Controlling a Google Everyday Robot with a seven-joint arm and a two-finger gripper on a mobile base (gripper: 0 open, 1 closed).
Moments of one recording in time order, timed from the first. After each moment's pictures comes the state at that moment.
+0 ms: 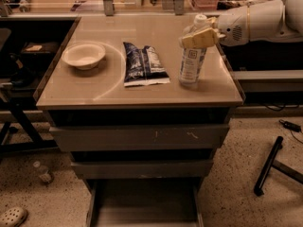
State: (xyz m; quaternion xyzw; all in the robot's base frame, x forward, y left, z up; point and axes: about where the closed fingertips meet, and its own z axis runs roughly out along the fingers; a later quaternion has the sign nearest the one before) arm 0.660 -0.118 0.956 -0.45 0.68 0.33 0.47
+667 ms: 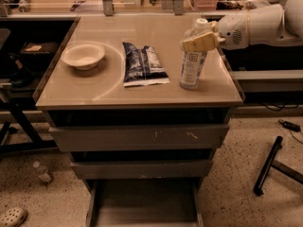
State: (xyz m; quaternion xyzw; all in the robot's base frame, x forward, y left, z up) arm 0.661 -0.122 0.943 -0.45 0.69 0.33 0.47
